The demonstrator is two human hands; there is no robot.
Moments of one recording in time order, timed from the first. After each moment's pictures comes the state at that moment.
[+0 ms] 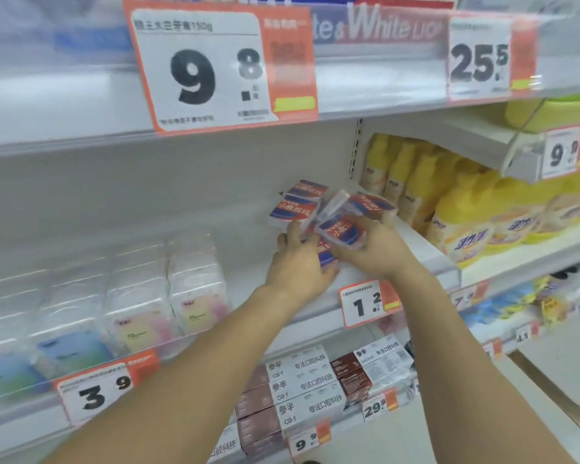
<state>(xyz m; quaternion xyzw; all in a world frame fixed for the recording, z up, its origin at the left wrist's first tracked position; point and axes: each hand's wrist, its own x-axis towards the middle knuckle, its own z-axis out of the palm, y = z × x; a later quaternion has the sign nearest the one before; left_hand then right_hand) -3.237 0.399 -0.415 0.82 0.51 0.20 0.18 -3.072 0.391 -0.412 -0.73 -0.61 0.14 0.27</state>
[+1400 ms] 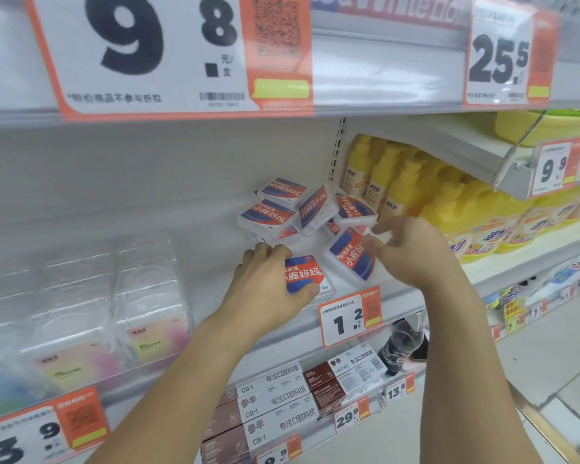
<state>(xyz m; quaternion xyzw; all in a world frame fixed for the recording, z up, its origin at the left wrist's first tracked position) -3.255 0.398 -0.419 0.81 0.51 0.20 0.19 -3.043 0.362 -0.367 -0.80 -0.53 0.11 0.26</state>
